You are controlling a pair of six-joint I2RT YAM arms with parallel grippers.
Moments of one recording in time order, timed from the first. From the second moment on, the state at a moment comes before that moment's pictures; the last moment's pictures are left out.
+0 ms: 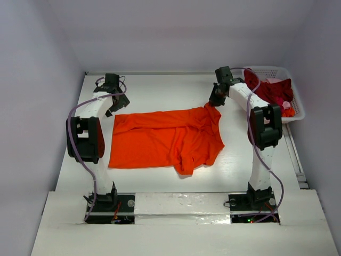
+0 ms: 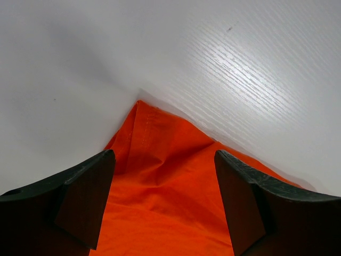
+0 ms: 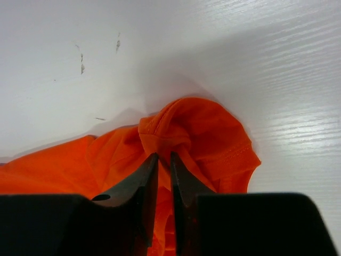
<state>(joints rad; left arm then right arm) -0.05 1.85 1.43 -0.63 -0.26 -0.64 0.23 2.10 1.75 -0.68 0.02 0.59</state>
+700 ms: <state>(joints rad) -0.05 1.84 1.43 -0.64 -0.26 -0.62 0.17 2.21 1.88 -0.69 0.05 0.60</state>
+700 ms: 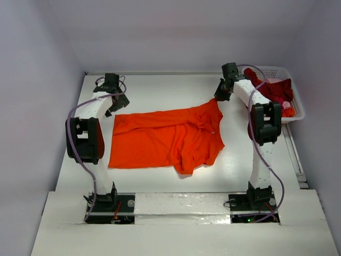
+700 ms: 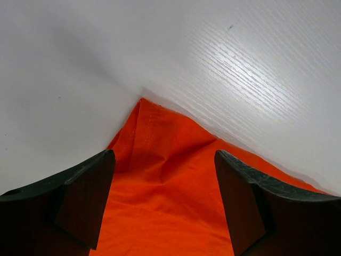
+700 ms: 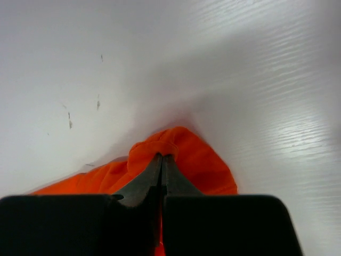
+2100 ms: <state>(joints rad) -0.04 1.82 1.37 -0.63 -0.29 -0.62 0.16 2.03 1.78 -0.65 0.03 0.62</state>
